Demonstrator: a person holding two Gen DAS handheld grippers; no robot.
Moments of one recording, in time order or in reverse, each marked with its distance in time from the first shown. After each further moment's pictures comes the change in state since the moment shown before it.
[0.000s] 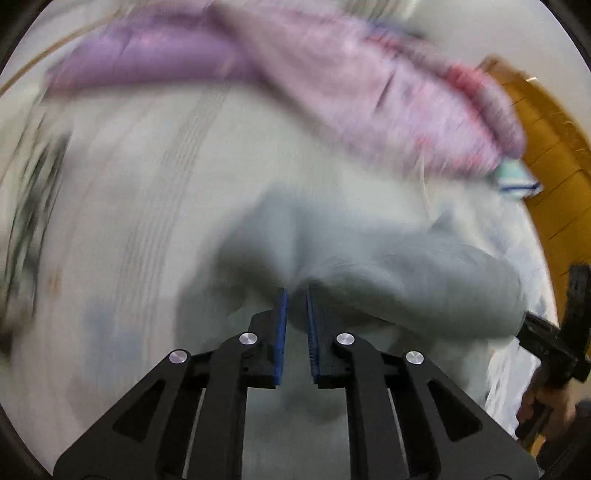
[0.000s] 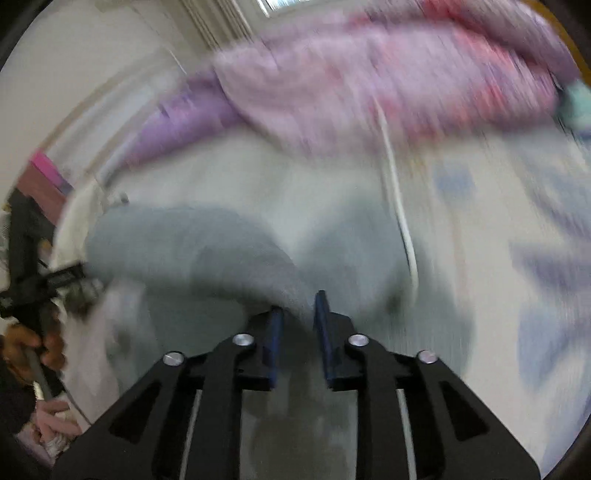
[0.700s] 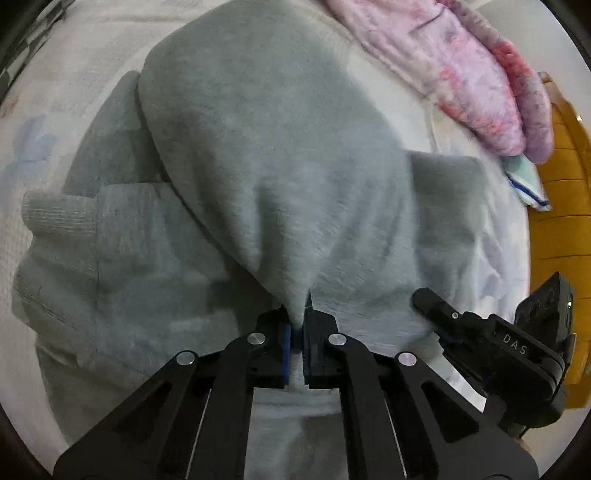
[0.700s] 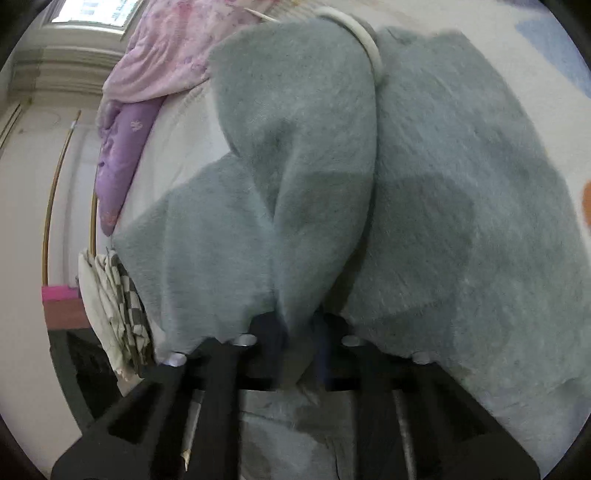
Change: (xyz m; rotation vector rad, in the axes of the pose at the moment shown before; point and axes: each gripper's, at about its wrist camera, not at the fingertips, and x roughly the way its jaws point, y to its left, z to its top) left arm 0.051 -0.050 -0.049 -0.250 0.208 -0.112; right arm 0.033 -0.016 -0.008 0.490 0.089 0.214
